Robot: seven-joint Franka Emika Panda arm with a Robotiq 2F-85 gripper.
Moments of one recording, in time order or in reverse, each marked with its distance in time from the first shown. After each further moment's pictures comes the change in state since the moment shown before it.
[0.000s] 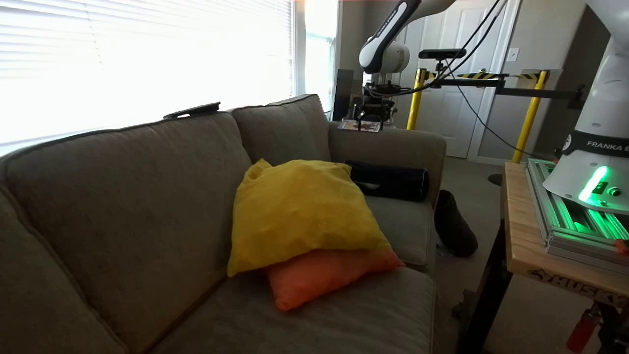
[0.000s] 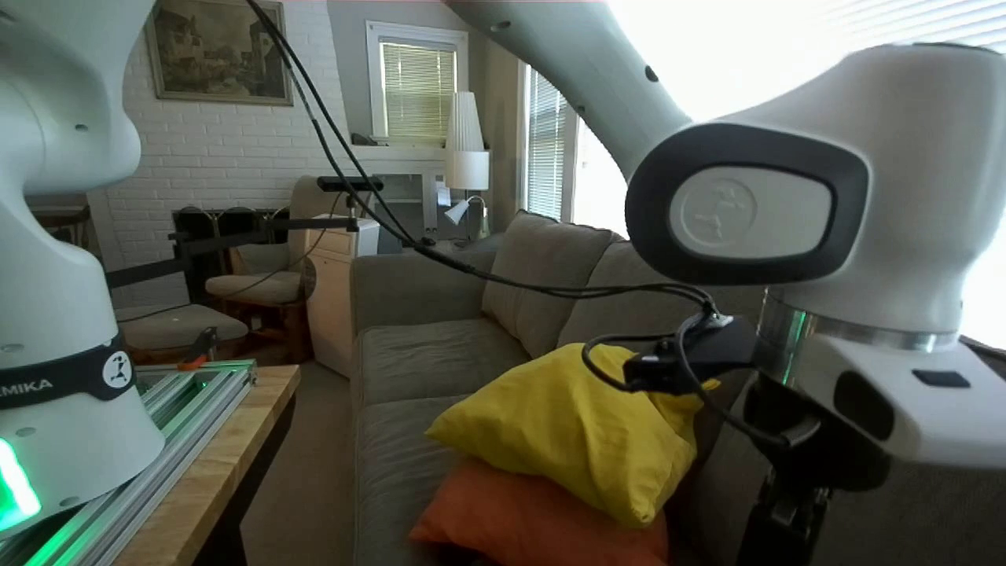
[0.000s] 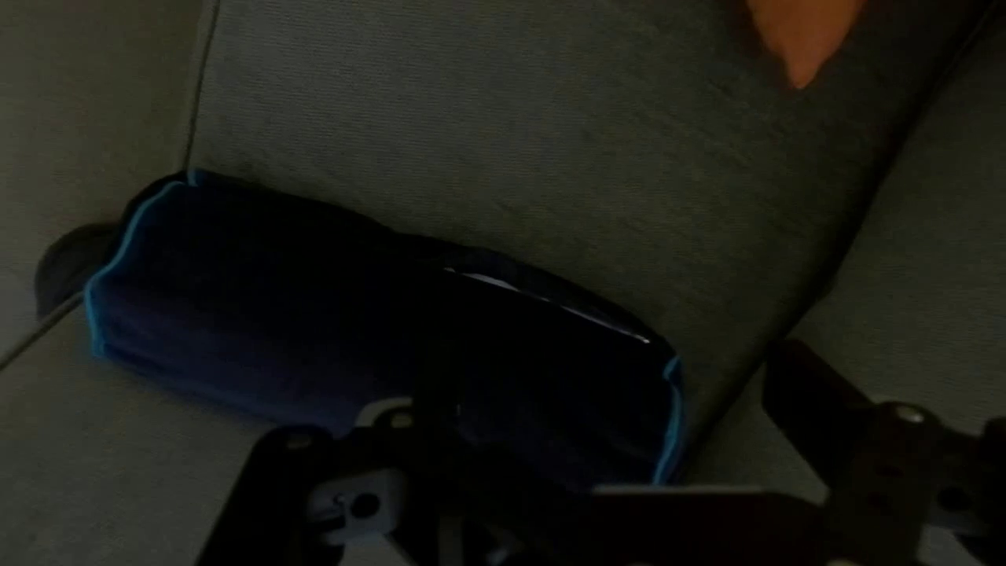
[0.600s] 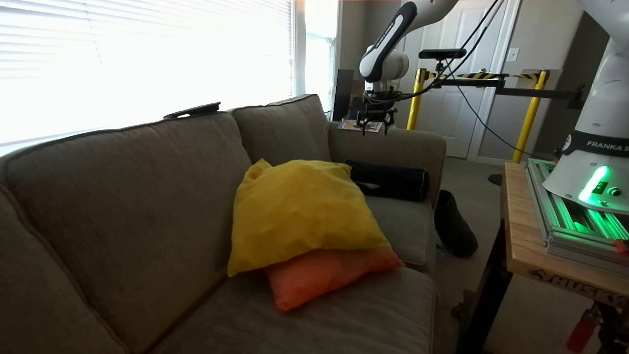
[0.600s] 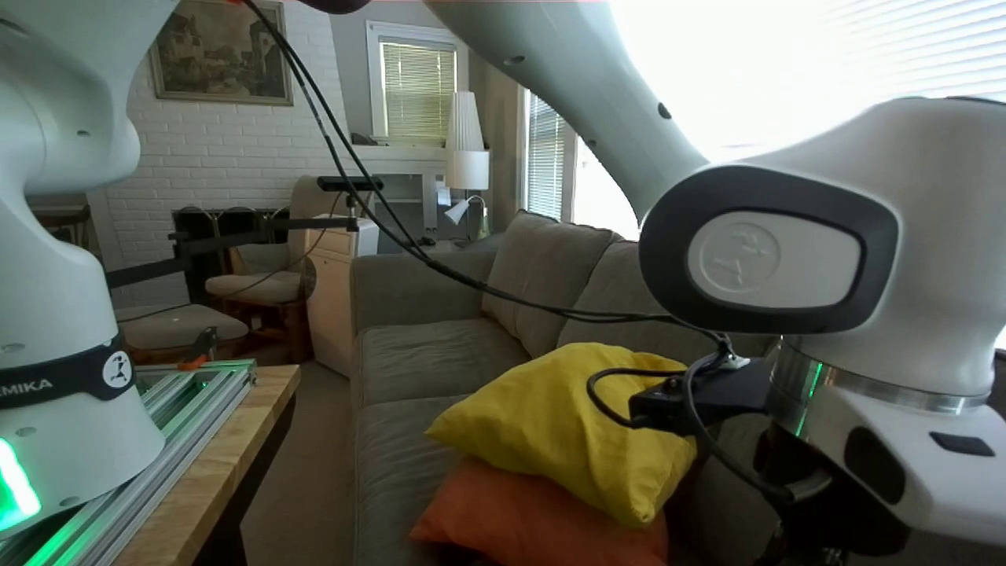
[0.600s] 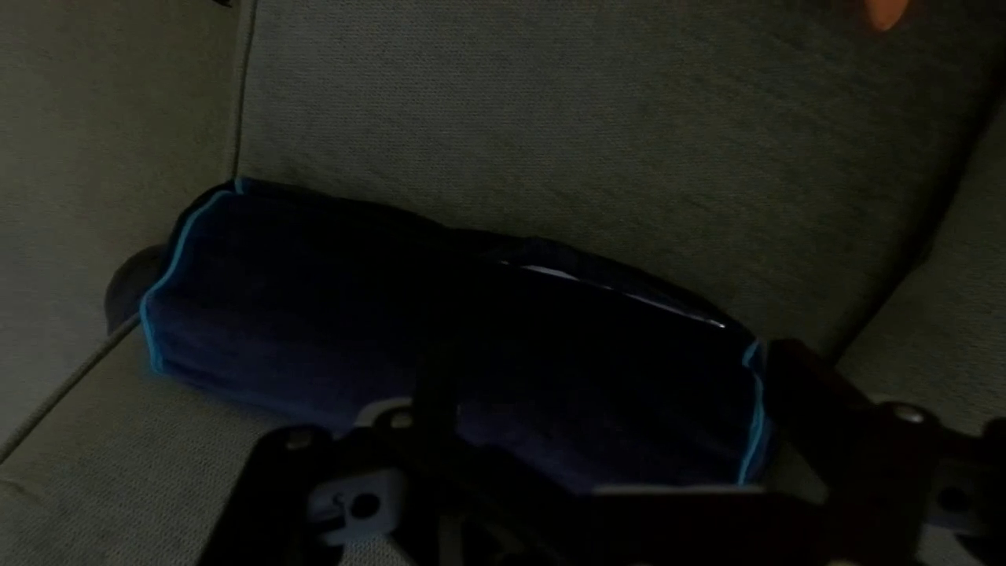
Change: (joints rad) arm 0.011 0.072 -0.044 0.051 -0.015 -0.020 0.078
